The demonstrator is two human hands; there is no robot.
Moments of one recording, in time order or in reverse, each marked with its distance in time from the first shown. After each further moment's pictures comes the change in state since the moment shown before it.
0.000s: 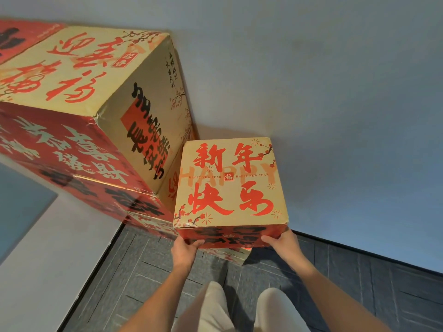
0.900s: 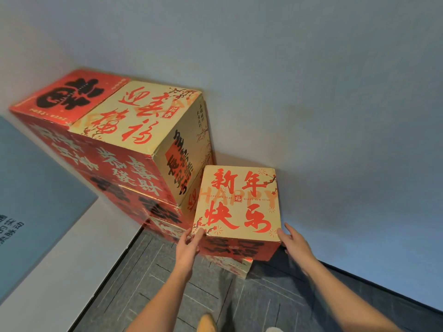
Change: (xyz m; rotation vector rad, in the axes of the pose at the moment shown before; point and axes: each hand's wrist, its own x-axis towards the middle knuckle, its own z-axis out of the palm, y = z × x) left_hand -0.085 0.068 -0.066 -0.451 -0.070 -0.062; right_hand -0.052 -0.080 -0.078 0.040 -0.125 0.087
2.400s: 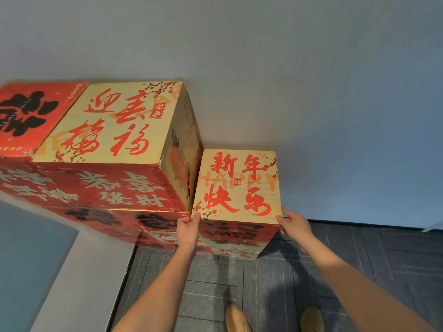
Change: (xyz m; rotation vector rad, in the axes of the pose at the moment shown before) left_hand 0.110 0.043 -0.043 0.367 -0.010 0.042; right_hand -0.025 -0.030 0.091 0.007 0.283 0.078
